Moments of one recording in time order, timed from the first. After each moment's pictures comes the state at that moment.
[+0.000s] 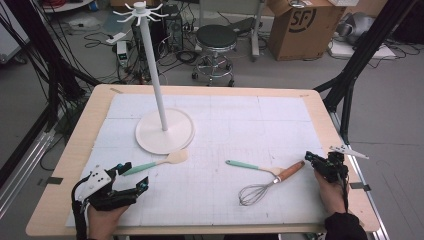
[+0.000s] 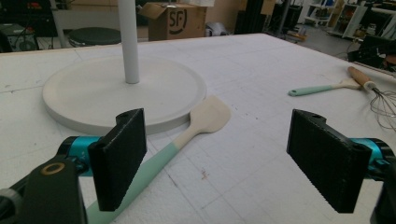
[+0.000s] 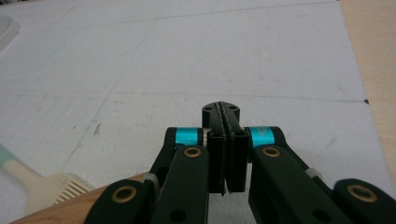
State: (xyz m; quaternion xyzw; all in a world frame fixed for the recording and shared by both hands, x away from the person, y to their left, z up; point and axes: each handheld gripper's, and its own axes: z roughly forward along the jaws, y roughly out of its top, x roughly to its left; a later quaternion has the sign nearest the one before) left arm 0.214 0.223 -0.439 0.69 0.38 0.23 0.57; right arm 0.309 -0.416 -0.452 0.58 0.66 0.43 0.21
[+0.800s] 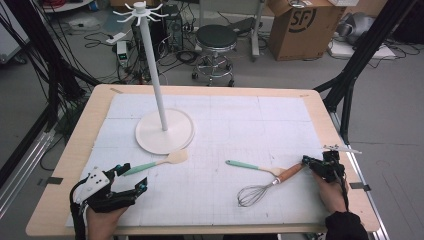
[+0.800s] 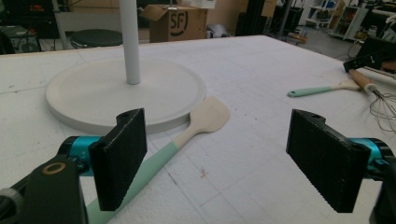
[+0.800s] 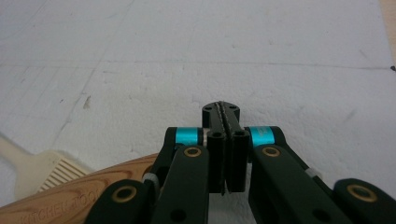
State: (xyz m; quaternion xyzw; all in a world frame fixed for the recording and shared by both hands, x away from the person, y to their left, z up) left arm 0.210 0.225 -0.438 0.68 0.39 0.23 0.58; right arm 0.315 -0.412 -0.456 0.60 0.69 0.38 0.16
